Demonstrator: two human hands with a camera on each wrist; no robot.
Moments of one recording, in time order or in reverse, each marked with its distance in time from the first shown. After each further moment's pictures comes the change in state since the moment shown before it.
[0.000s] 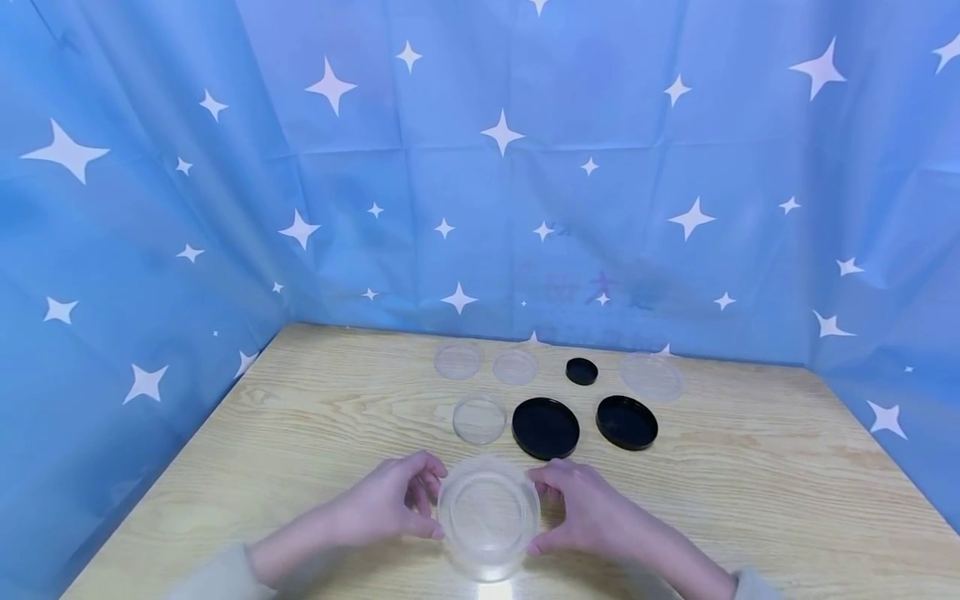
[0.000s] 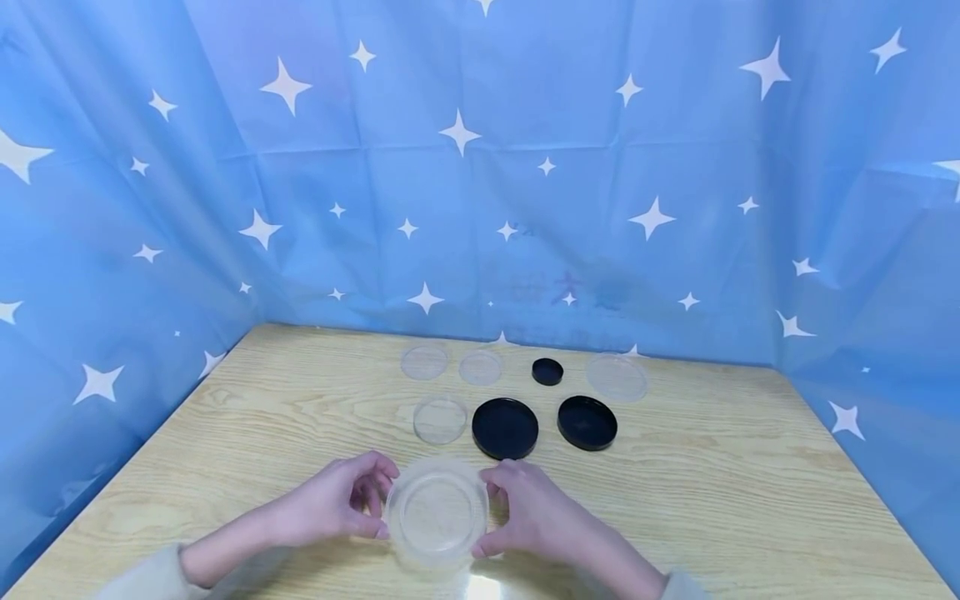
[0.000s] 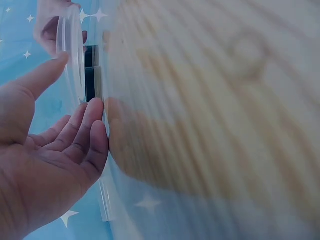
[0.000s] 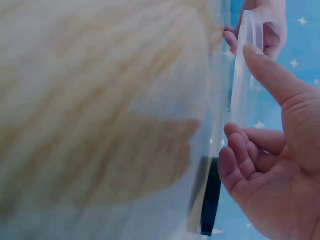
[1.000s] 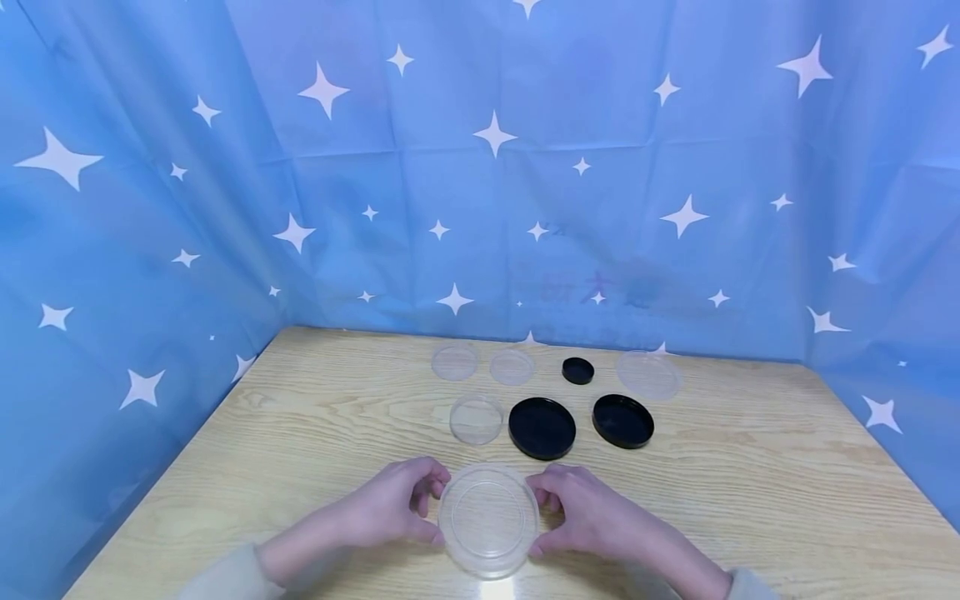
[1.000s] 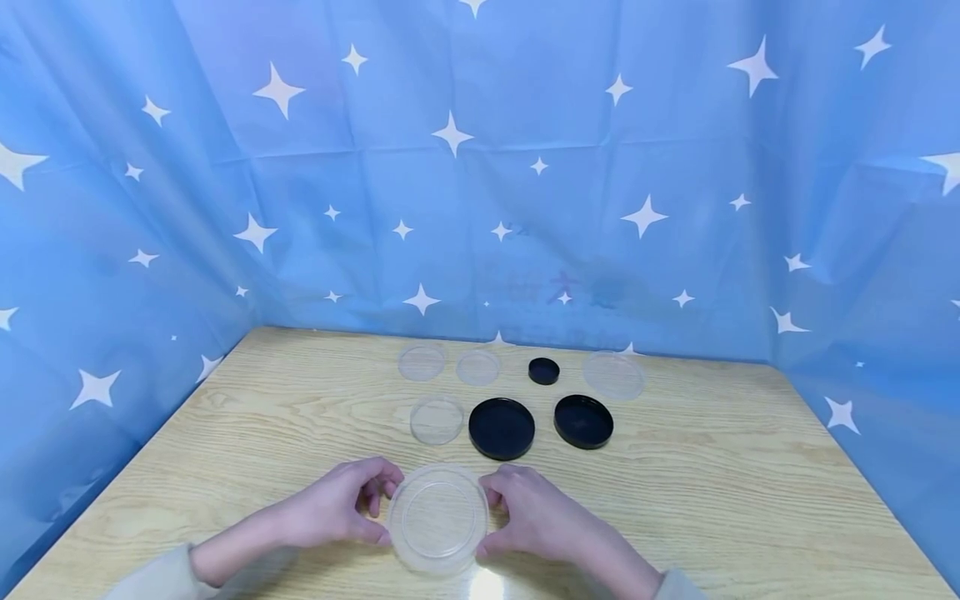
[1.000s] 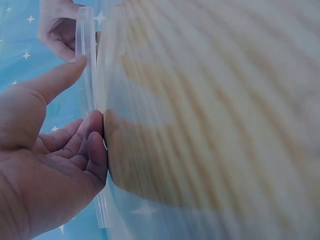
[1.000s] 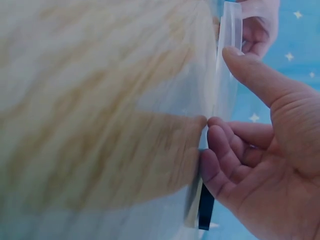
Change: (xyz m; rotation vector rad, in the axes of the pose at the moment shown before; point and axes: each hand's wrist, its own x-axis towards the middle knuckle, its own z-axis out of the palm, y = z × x) left_hand 0.008 0.000 0.006 0.032 -0.045 -0.023; right_hand 0.000 0.008 0.001 0.024 -0.088 -0.026
